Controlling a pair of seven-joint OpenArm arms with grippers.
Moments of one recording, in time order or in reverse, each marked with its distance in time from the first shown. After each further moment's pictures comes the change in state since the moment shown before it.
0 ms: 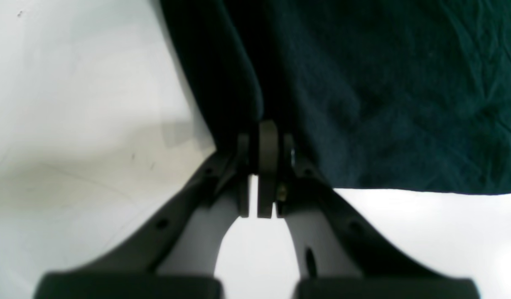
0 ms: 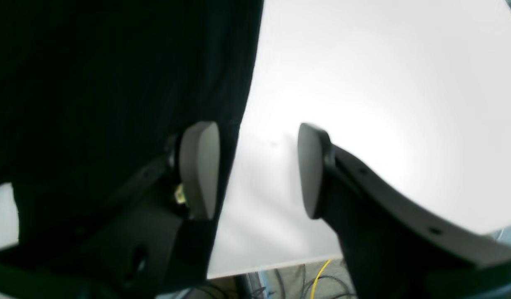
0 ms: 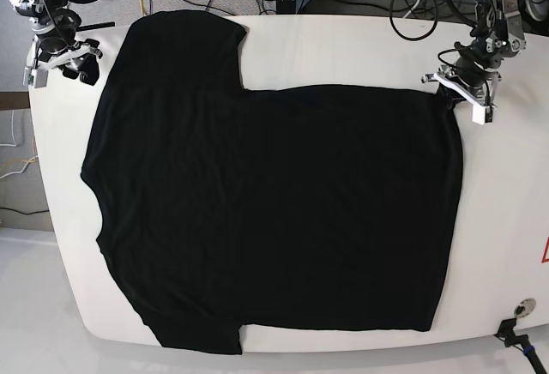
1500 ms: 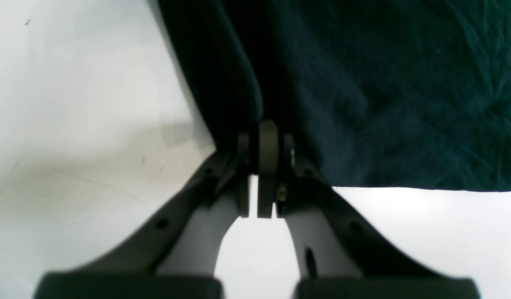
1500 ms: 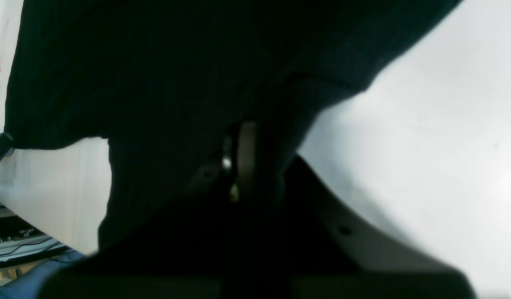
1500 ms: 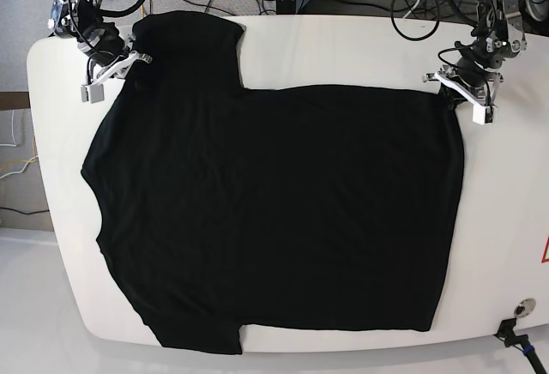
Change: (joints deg) left arm 0.0 -0.5 0.3 -0.4 1.7 -0.2 -0.9; right arm 6.3 0.2 -16.3 -12.3 7.4 5.8 -1.1
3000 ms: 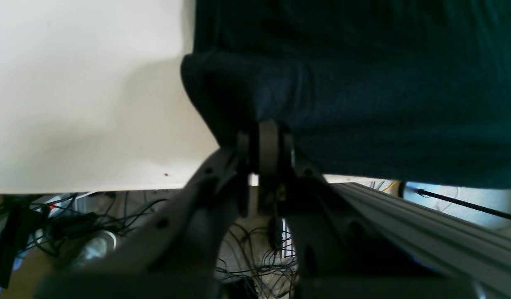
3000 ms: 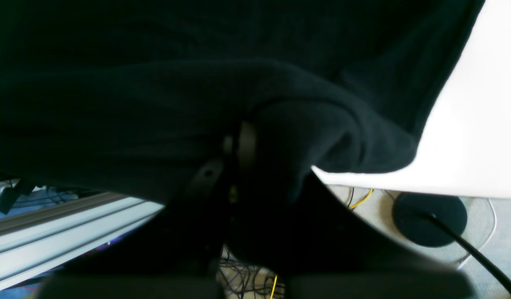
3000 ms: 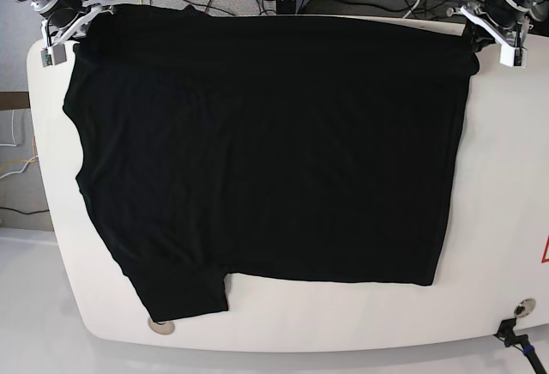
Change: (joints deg) left arm 23.7 1.7 -17.6 21.4 -8.2 -5.8 10.2; right arm -17.5 3.9 14.1 18.1 -0.4 4.9 -4.5
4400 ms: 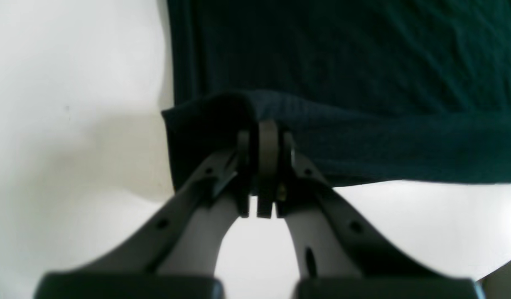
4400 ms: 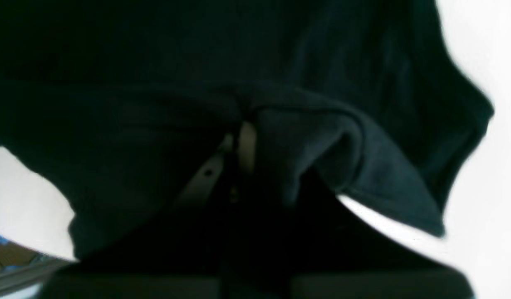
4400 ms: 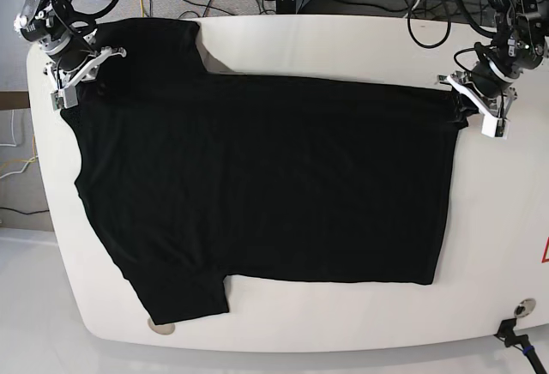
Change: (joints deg) left arm -23.4 -3.7 11.9 -10.1 3.8 0.0 1.3; right arm 14.9 -1.9 -4.7 -1.7 -12.9 0.3 3.2
